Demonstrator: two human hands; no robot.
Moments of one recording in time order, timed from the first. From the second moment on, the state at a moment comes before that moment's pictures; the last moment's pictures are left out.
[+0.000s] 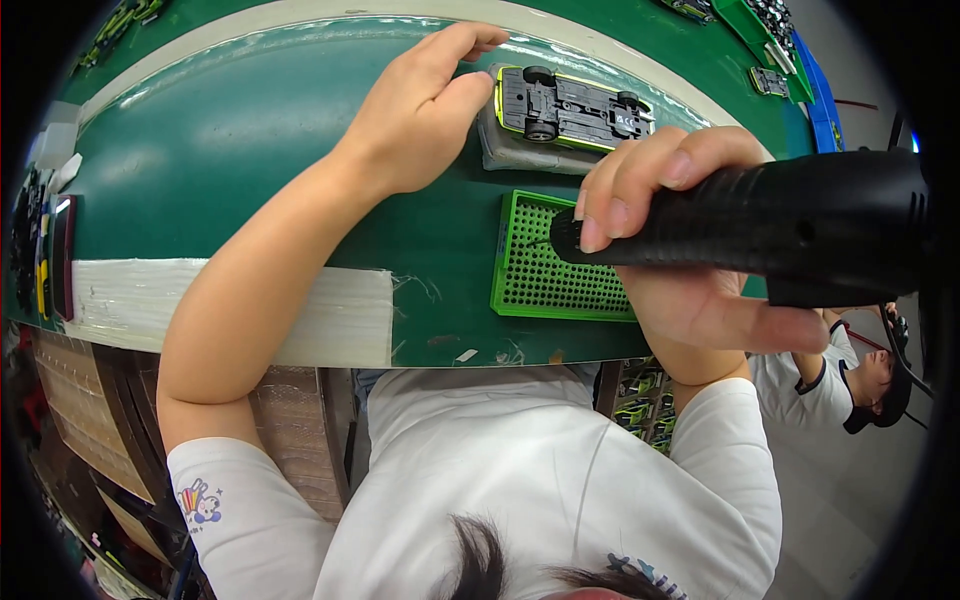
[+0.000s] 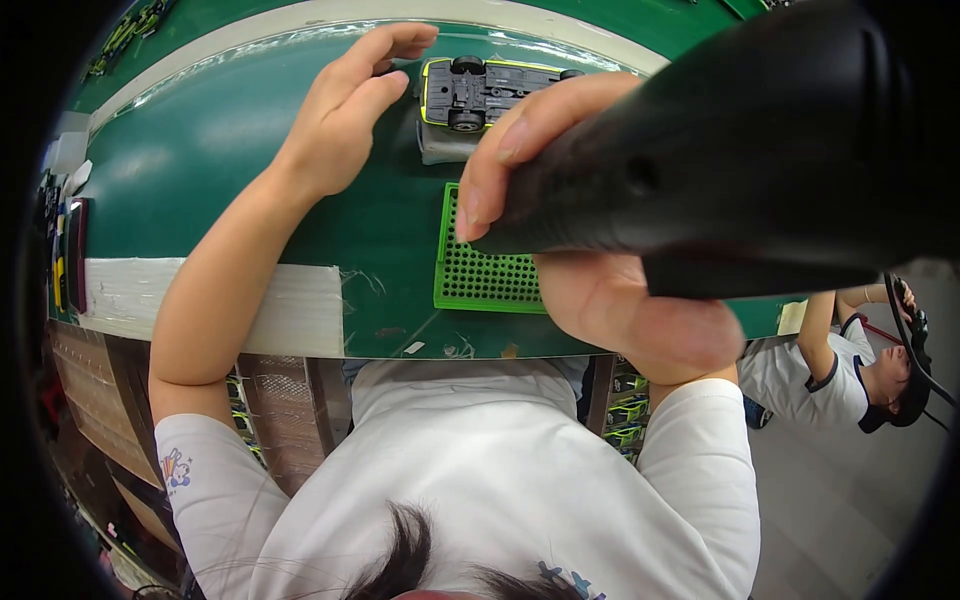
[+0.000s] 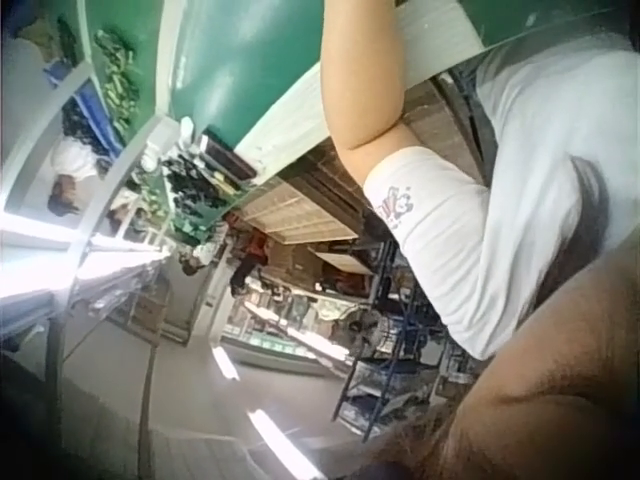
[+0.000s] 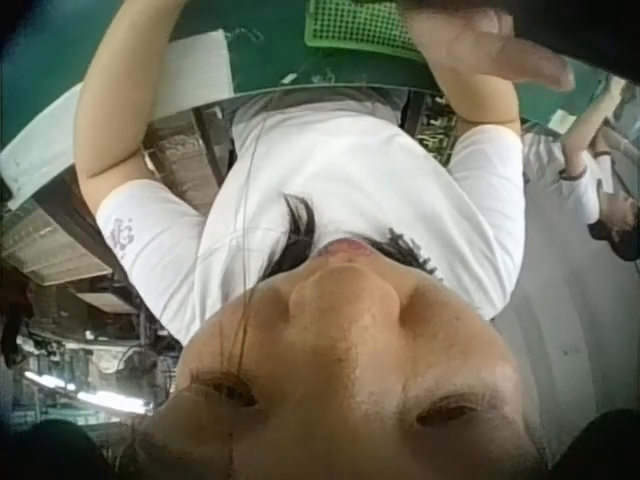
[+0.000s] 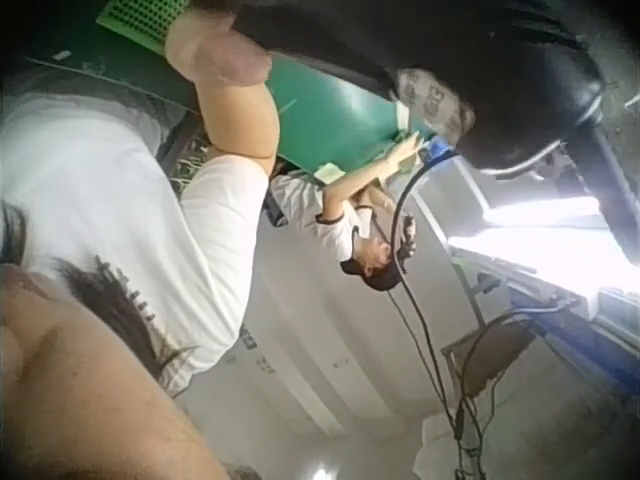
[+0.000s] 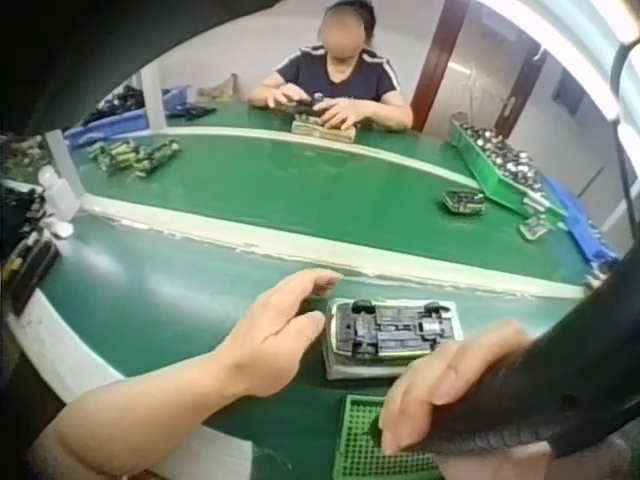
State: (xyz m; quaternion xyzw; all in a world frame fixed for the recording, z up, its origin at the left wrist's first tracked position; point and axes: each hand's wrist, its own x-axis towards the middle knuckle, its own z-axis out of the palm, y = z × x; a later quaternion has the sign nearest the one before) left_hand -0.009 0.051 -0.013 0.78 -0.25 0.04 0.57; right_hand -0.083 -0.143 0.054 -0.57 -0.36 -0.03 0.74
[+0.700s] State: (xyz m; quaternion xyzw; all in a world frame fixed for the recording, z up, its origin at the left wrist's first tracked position) left_hand -0.004 0.051 -0.011 0.81 -0.33 -0.02 0.48; right_hand 0.021 -0.155 0.082 -0.57 -0.50 -0.05 0.65
